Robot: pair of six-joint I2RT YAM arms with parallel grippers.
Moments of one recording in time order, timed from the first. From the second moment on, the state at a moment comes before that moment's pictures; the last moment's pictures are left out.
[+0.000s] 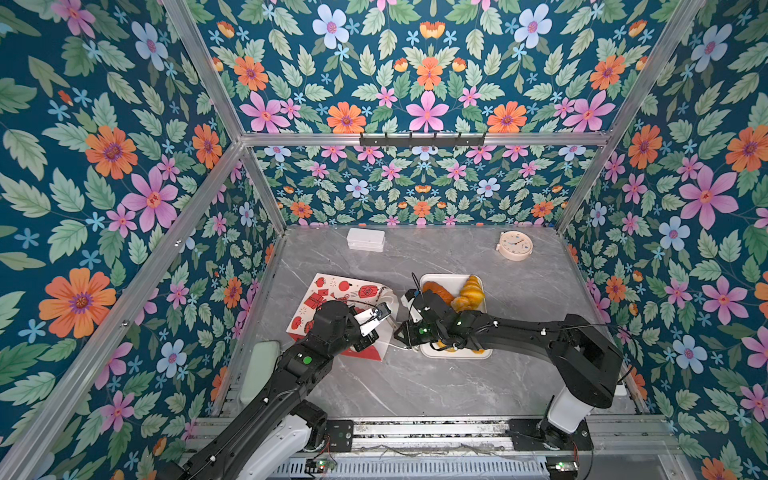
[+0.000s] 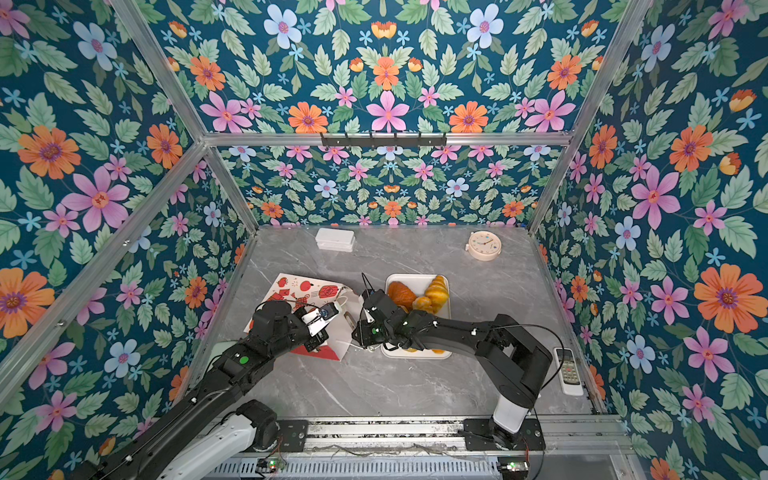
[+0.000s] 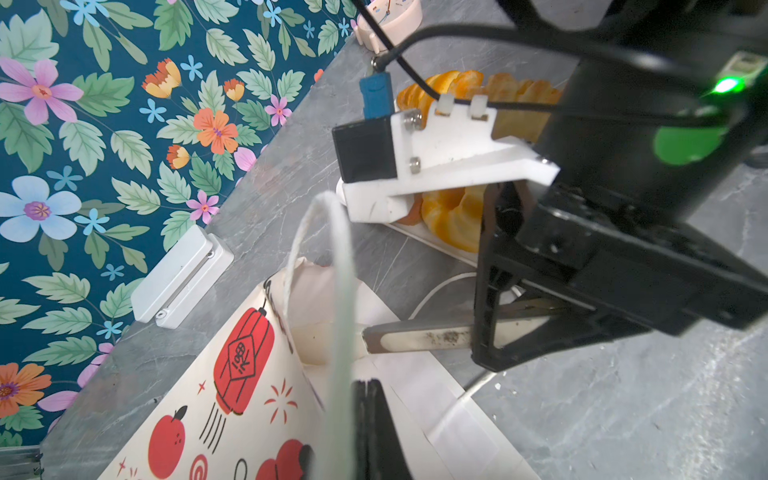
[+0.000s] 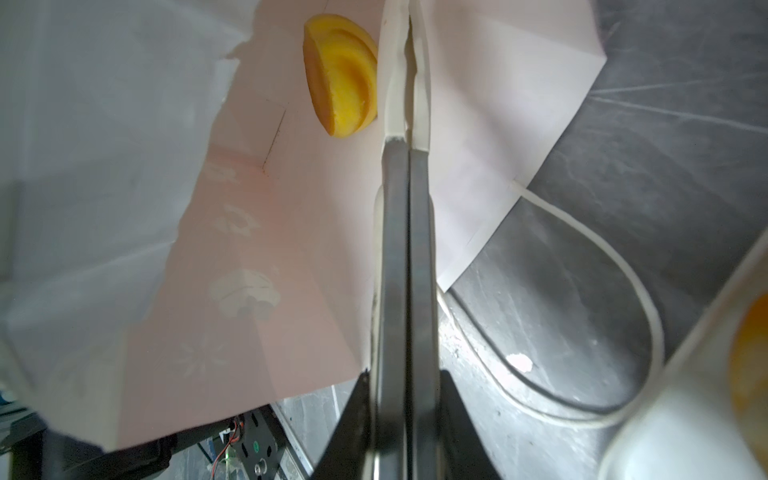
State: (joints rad) left arm -0.56 0.79 0.56 -0.27 0.18 0.58; right arm 0.93 1.70 1.04 -0.10 -0.24 0.71
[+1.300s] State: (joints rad) left arm -0.56 0.72 0.52 -0.39 0.22 0.58; right arm 0.94 1.68 1.00 -0.09 -0.36 0.68
